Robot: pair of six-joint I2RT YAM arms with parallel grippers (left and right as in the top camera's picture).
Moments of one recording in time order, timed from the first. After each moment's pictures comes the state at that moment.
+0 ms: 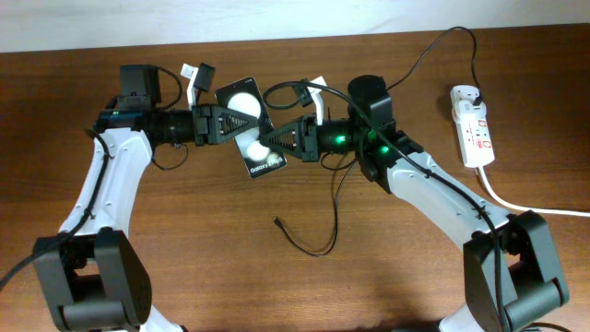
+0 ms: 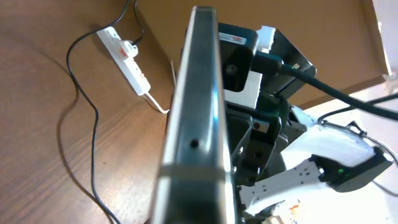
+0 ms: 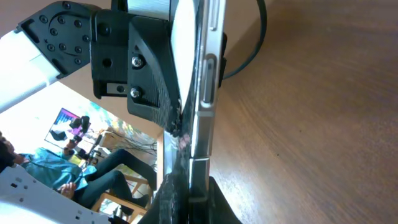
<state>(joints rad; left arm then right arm) 0.02 1.79 1.43 -0.69 1.46 0.04 0.40 1.73 1.13 0.24 -1.06 0.53</state>
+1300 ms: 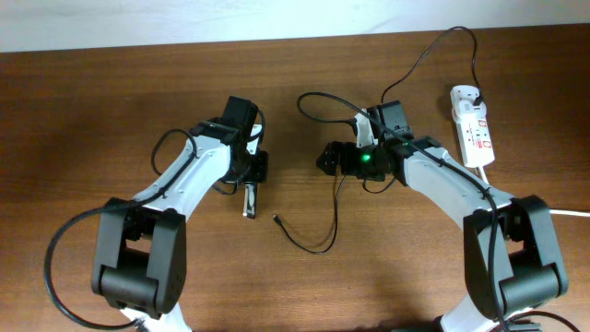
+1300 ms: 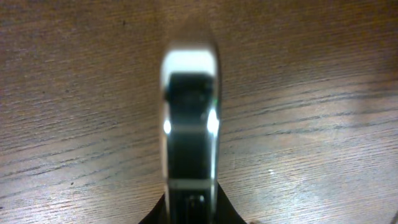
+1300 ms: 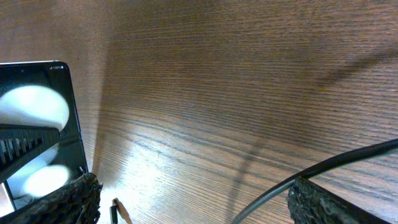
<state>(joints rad) -0.33 1.91 1.33 -0.79 0.09 -0.19 0.25 1.78 1.08 -0.39 -0.44 0.39</state>
